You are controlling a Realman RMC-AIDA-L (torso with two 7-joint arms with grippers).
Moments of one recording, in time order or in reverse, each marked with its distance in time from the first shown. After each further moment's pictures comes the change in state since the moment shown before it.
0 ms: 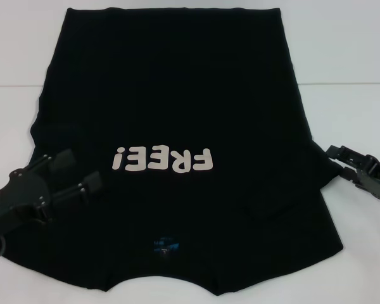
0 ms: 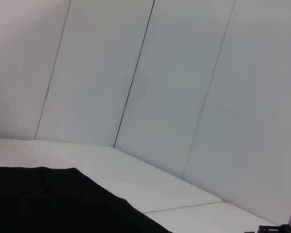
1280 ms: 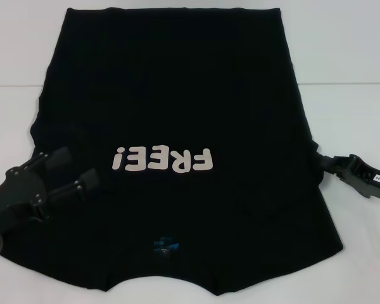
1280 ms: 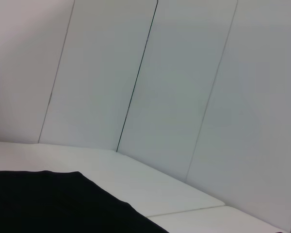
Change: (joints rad) left arm -0.001 0.002 -0.015 0.000 -0.002 0.004 0.001; right arm 0.037 0.016 -0.071 -0.004 0.000 0.078 0.037
